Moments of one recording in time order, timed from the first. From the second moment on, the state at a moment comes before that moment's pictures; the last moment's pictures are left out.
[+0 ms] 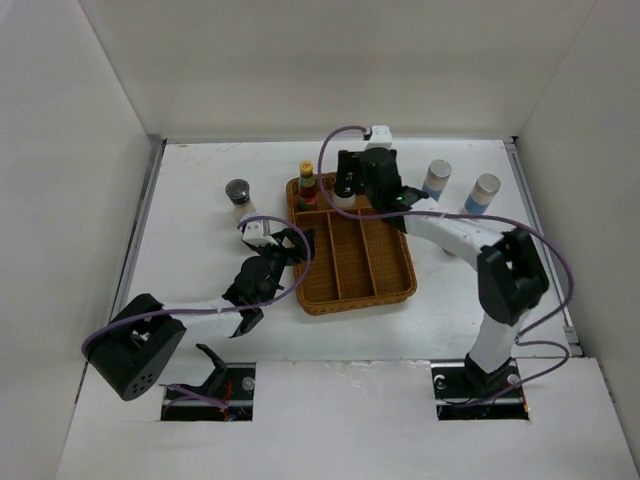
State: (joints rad) left arm -0.71 1.29 0.28 1.02 -0.45 -0.53; right arm 0.61 1.87 1.40 0.06 0.38 0.31
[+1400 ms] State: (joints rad) left arm -0.72 1.30 0.28 1.02 -0.44 -0.53; right arm 0.27 1.60 1.19 0.08 0.40 0.25
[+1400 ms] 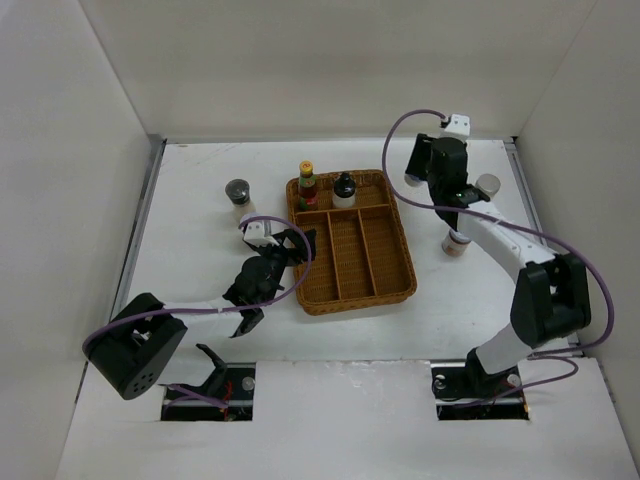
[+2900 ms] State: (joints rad) left arm -0.68 1.04 0.41 0.67 -0.61 -0.48; right arm 0.49 1.49 1.08 0.24 0.35 0.36
